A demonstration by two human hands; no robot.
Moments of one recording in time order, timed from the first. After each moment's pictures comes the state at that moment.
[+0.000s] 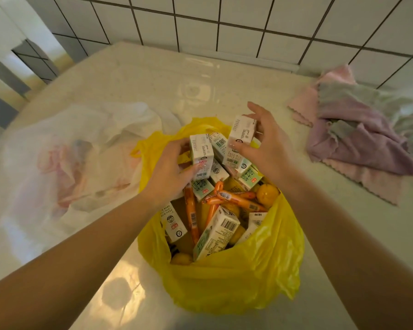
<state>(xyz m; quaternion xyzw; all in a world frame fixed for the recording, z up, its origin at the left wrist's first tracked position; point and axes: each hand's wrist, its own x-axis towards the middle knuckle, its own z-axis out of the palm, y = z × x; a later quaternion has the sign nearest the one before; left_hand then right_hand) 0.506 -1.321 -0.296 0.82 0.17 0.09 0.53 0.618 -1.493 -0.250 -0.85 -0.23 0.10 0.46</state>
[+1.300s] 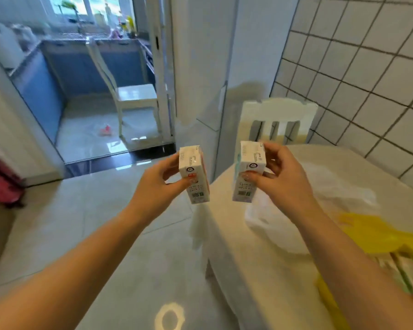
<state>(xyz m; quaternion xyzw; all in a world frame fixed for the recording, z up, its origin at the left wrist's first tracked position) 0.019 -1.230 -0.153 0.68 0.47 0.41 0.38 0.245 -1.280 -0.129 -0.57 -0.56 0.30 0.52</state>
